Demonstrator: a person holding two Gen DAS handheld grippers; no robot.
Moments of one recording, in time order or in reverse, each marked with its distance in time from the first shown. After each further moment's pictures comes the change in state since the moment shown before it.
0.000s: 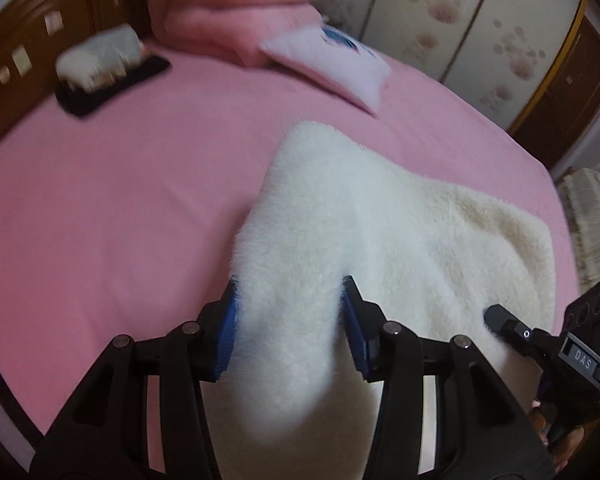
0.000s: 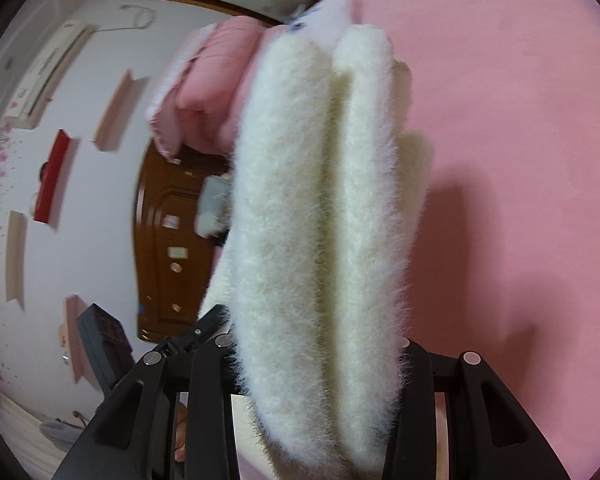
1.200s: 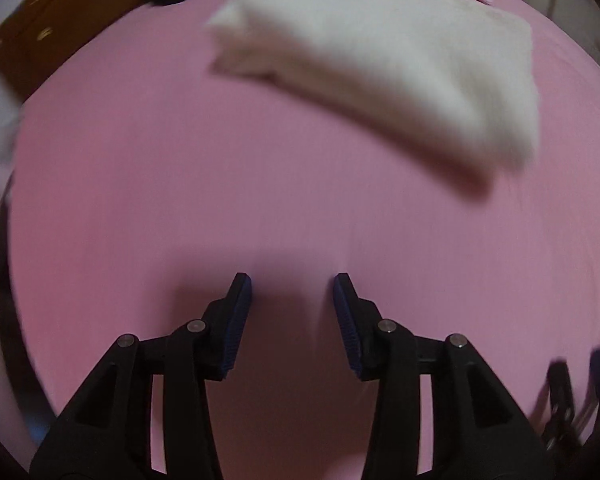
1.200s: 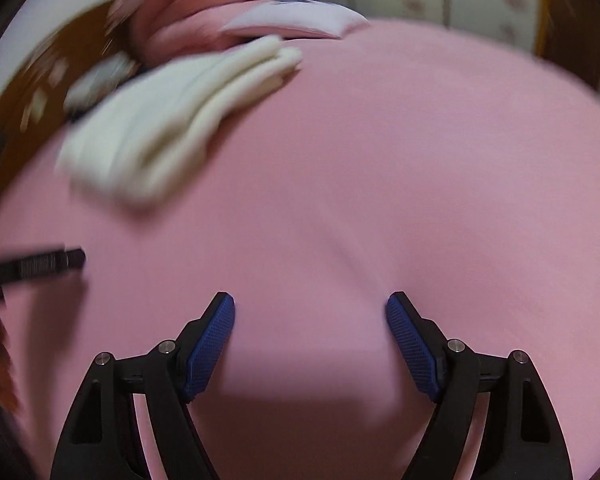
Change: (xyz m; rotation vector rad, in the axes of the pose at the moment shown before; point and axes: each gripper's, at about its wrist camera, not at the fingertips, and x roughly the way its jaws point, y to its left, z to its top) left arm 0.066 0.017 -0.295 -0.121 0.161 0.420; right arm 0.015 -0.128 -0.256 -0.662 -0.100 -0.738
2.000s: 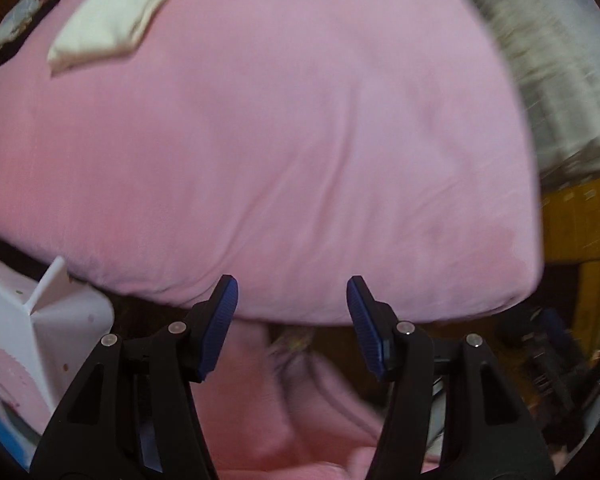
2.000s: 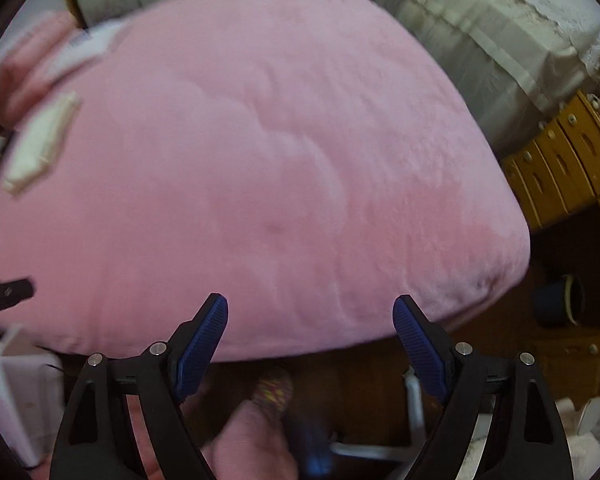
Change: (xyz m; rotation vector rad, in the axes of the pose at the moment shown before) left arm -0.387 -0.061 -0.289 0.554 0.228 -0.529; right arm -0.479 -0.216 -0.316 0.533 0.245 -0.356
